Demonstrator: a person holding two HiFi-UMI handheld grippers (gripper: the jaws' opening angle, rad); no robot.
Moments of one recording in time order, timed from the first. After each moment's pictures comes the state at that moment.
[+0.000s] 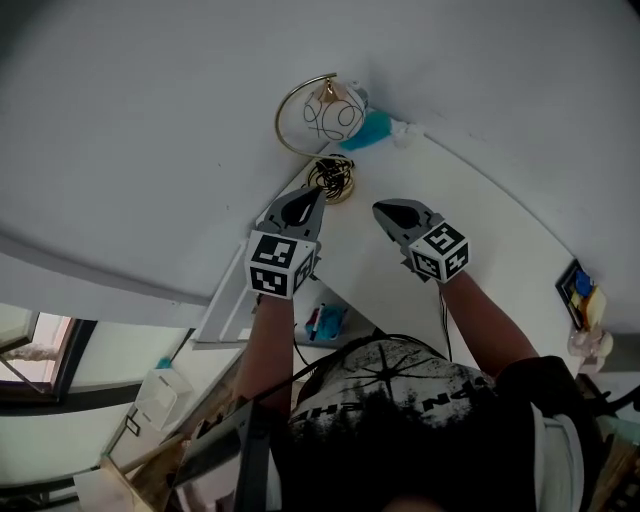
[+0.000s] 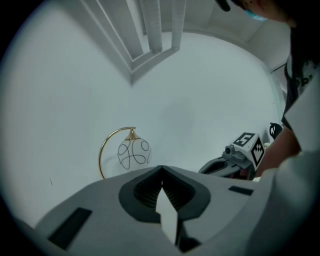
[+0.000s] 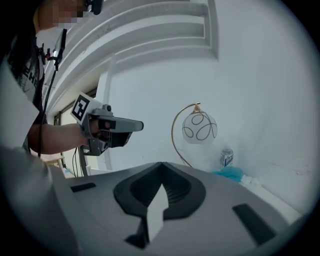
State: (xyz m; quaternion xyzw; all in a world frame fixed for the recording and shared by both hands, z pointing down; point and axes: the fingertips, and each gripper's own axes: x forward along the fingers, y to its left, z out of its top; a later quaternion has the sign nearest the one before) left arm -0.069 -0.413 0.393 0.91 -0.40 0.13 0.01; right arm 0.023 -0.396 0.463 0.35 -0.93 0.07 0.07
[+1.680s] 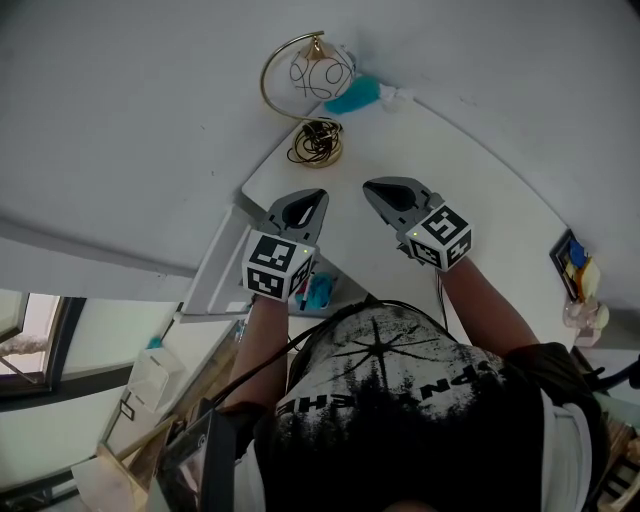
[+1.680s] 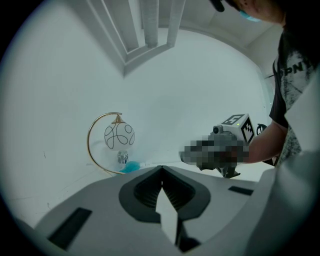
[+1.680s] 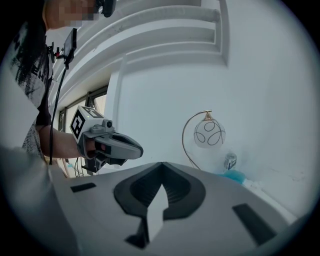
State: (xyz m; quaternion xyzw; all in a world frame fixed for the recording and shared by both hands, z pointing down) left arm -0.058 -0.344 0.440 0.92 -0.36 0.15 0.04; right arm 0.011 -0.346 0.445 0.34 -0.94 0.04 0.07
